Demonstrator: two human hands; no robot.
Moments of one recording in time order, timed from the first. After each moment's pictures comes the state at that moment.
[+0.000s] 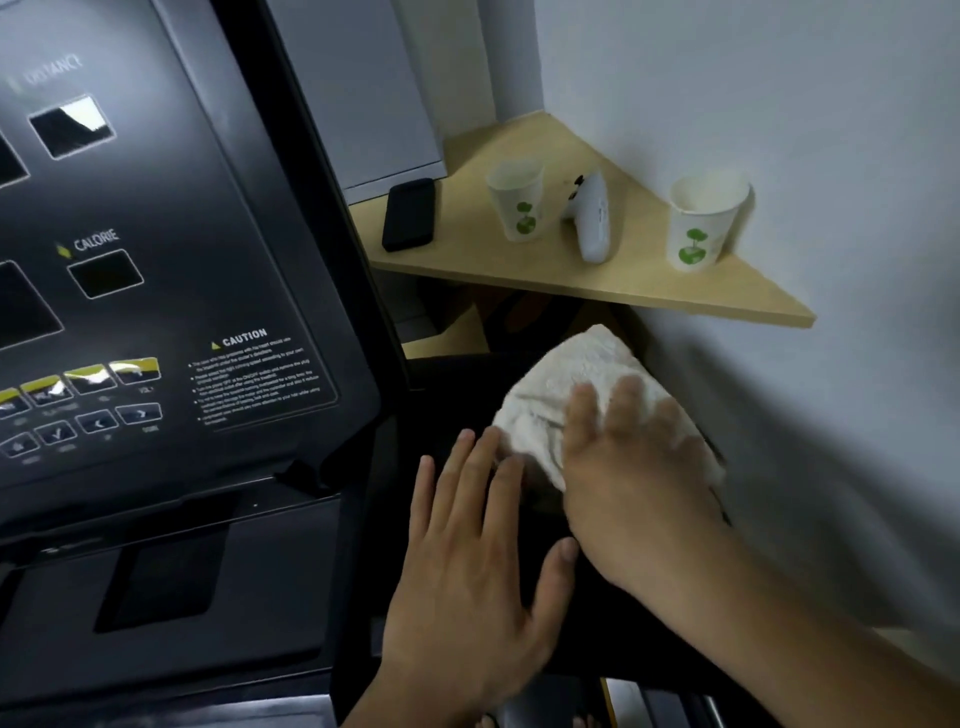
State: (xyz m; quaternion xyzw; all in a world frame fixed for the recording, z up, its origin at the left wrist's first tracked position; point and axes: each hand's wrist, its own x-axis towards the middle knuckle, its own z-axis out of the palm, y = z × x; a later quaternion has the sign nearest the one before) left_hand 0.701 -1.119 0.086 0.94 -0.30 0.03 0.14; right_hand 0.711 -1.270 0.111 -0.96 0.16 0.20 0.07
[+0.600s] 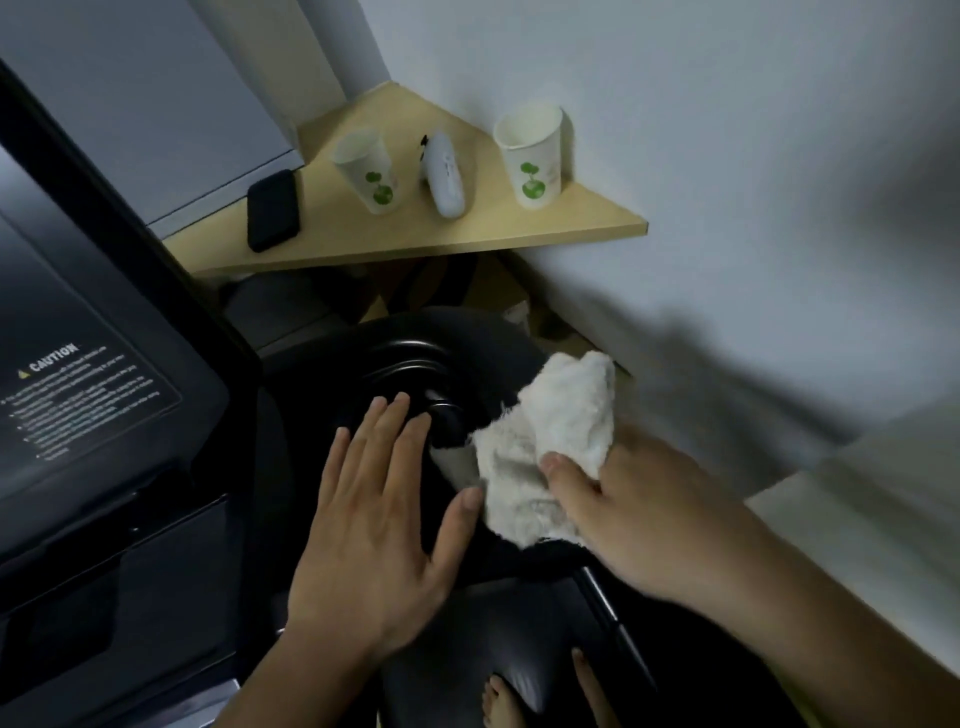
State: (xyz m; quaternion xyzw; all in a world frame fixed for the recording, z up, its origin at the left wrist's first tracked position) left_hand 0.695 -1.124 0.087 0.92 -0.37 0.01 0.08; right_hand 0.599 -1.314 0.069 -0.92 0.20 0.00 0.34
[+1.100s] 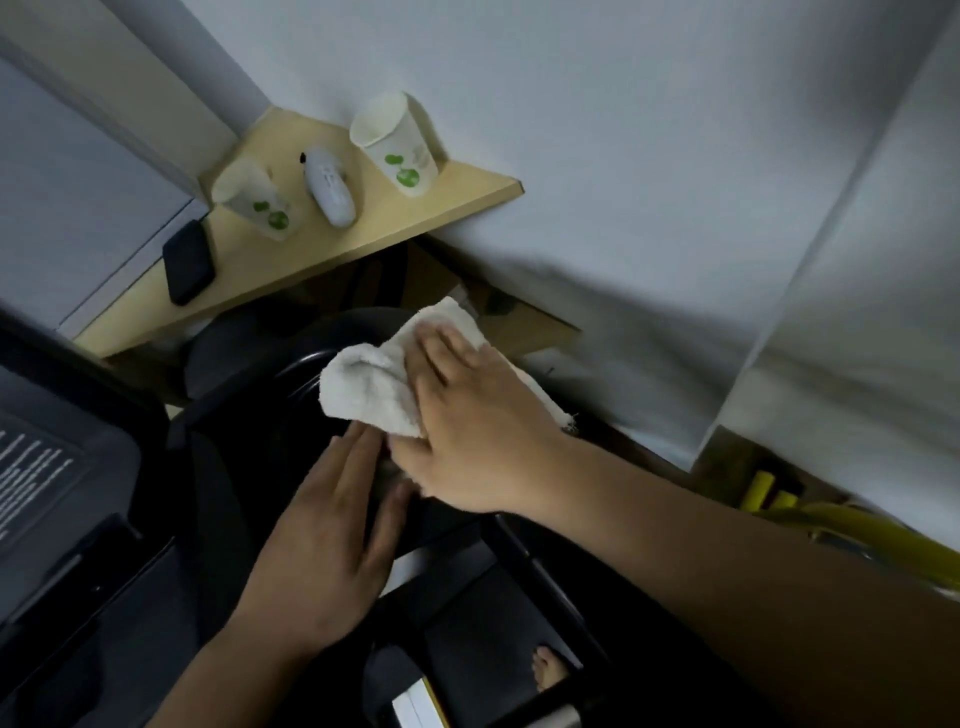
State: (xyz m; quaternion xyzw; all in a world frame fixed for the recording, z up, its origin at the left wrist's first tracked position) left_hand 0.690 -1.144 0.105 0.85 -0.49 -0.11 0.12; right_hand 0.635 -1.306 0.059 -0.95 0.10 -0.04 0.30
